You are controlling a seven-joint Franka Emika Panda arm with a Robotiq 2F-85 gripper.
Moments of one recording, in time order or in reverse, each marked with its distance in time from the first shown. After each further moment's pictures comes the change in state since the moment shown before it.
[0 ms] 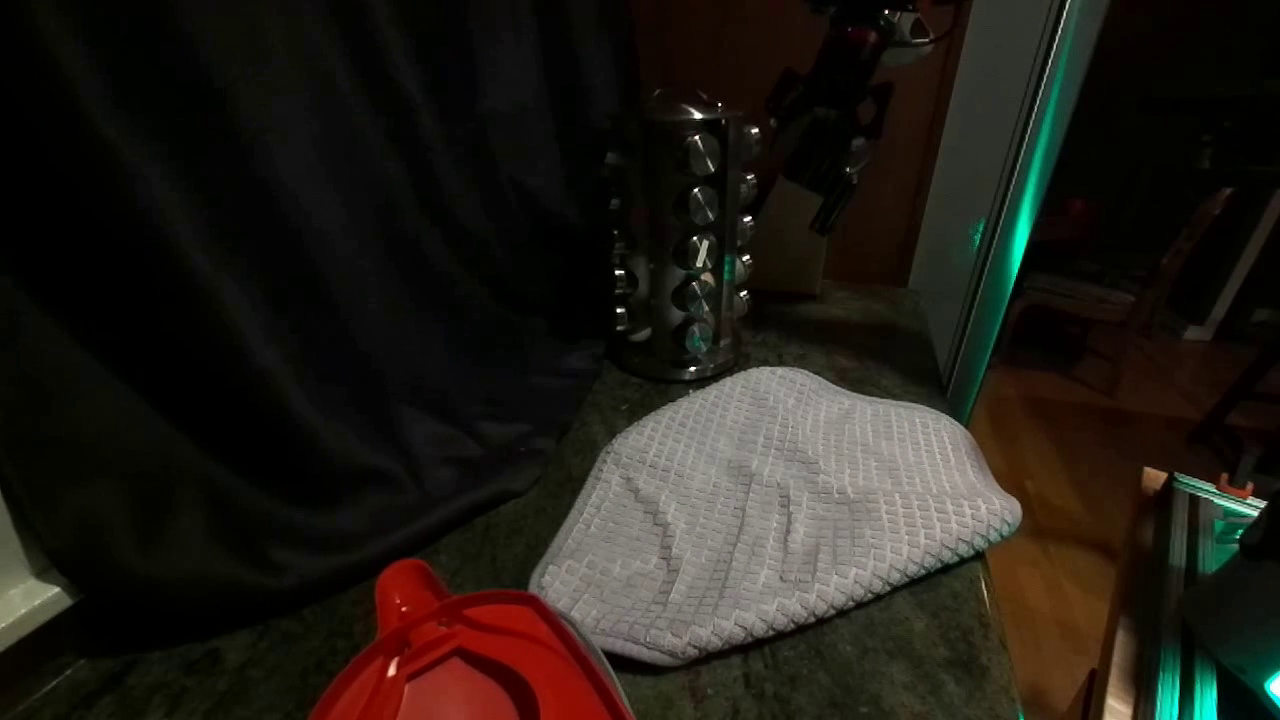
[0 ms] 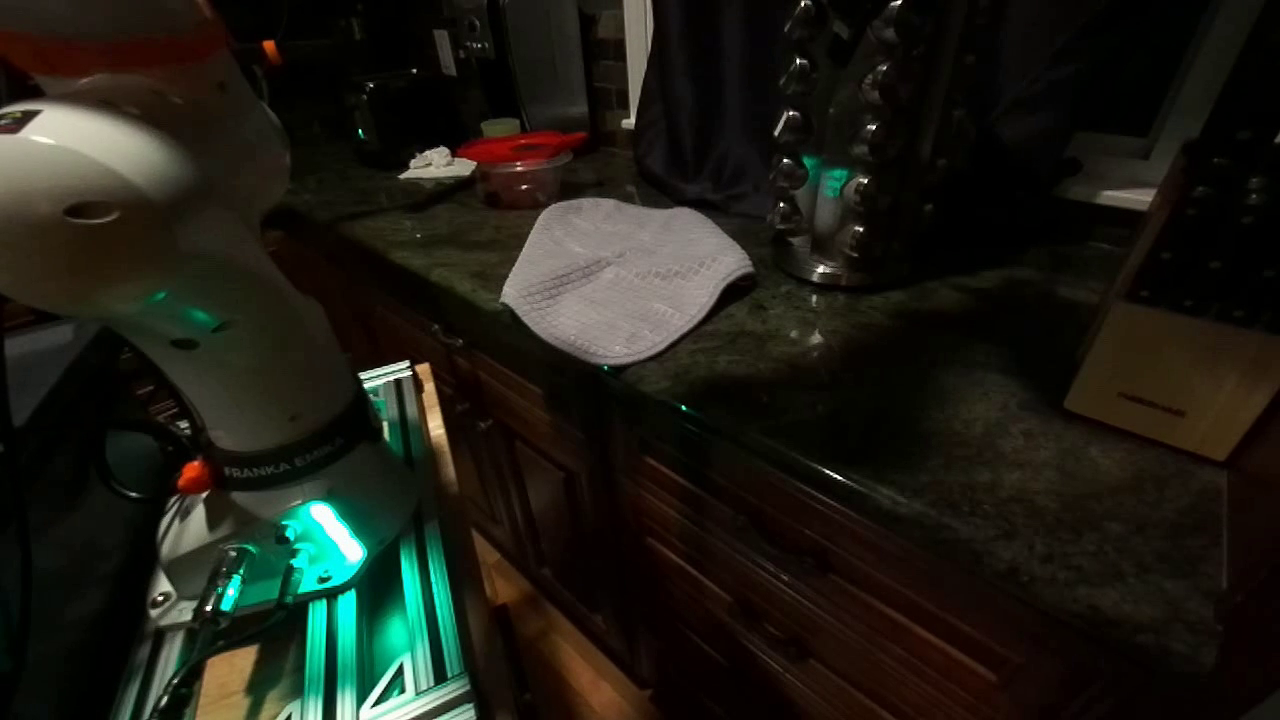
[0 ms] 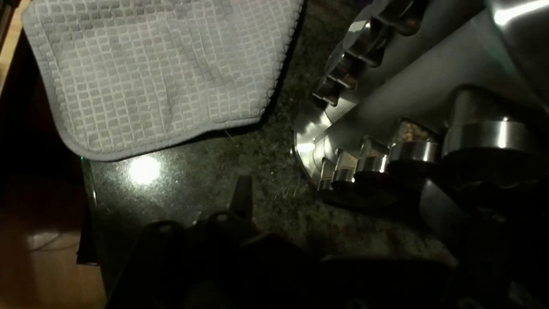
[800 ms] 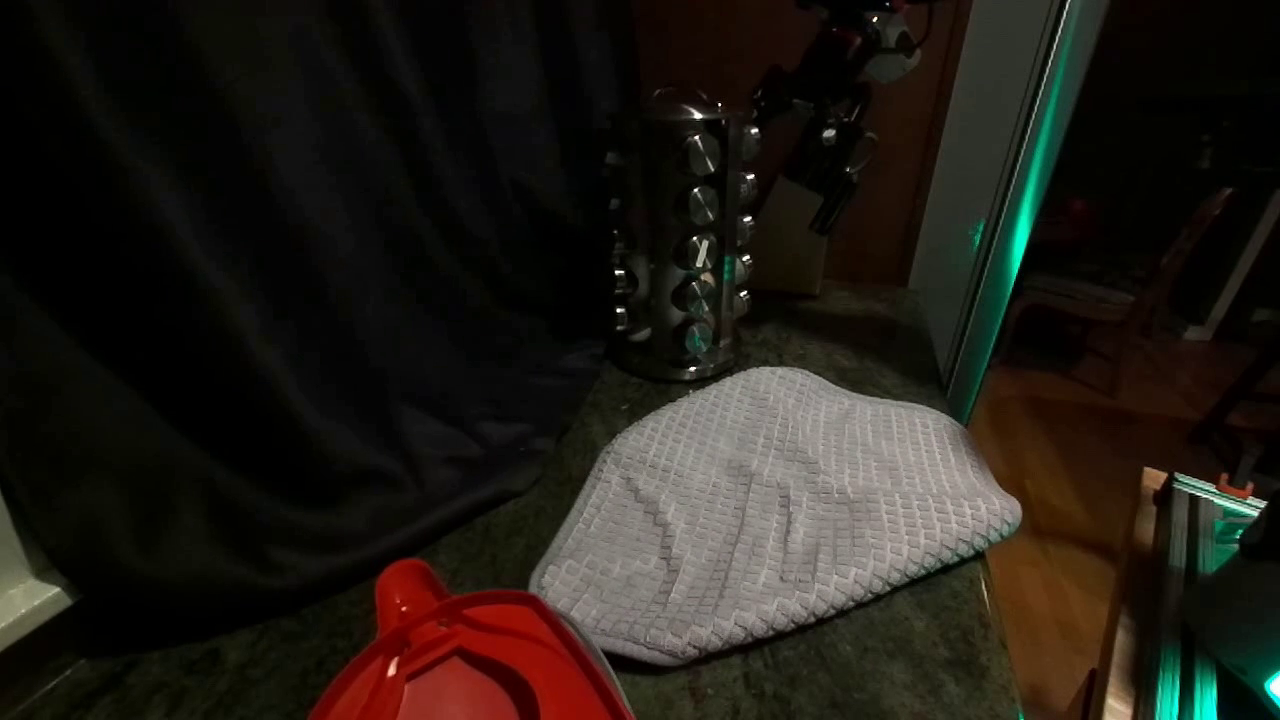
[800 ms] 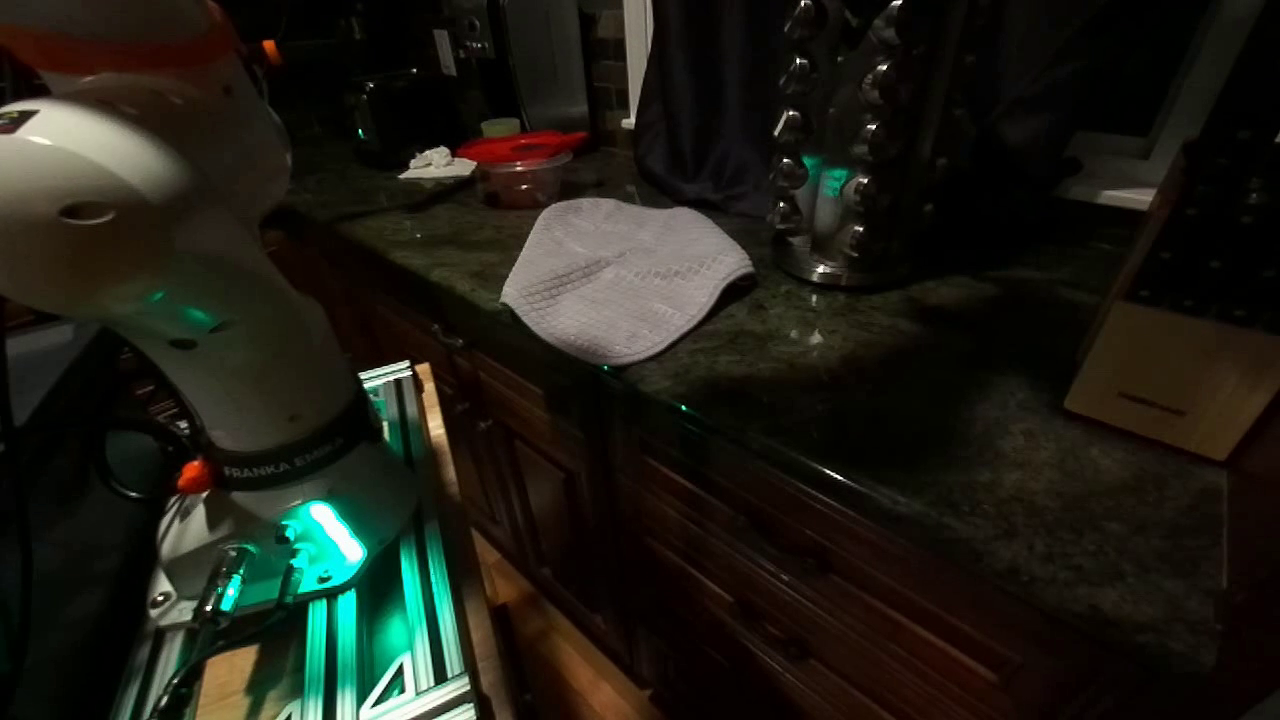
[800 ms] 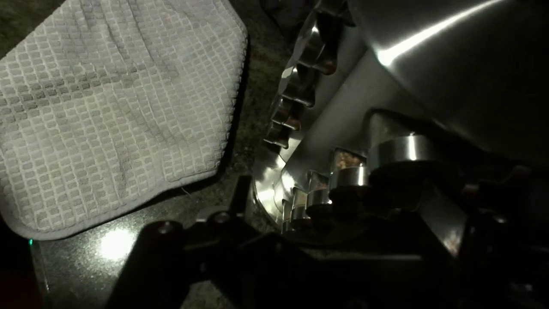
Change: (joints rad) arm -0.013 0.049 -0.015 0.024 0.205 0.008 0.043
